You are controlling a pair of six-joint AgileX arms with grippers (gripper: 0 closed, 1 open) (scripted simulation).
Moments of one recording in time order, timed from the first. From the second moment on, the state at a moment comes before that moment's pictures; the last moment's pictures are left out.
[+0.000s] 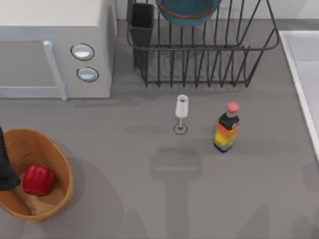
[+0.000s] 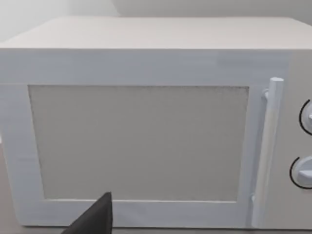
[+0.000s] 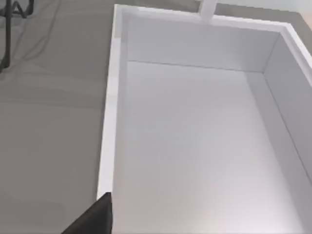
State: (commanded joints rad) left arm 0.00 0.00 0.00 0.00 0.00 0.00; right arm -0.11 0.30 0.21 -0.27 0.00 -0.15
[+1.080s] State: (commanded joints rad) left arm 0.00 0.00 0.00 0.00 0.00 0.00; right arm -0.41 1.29 0.81 -1.06 -0.02 -0.58
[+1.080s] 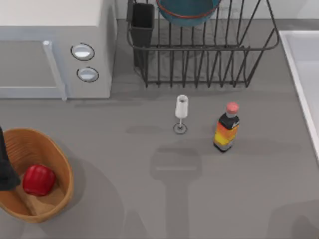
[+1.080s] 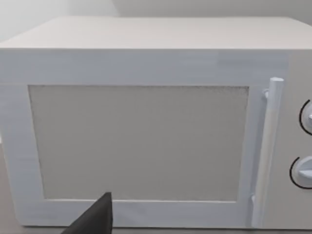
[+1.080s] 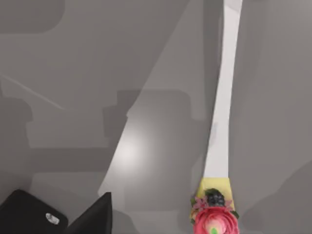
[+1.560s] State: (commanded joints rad) left arm 0.00 0.00 0.00 0.00 0.00 0.00; right arm -0.35 1.38 0.70 -0.88 -0.02 -0.52
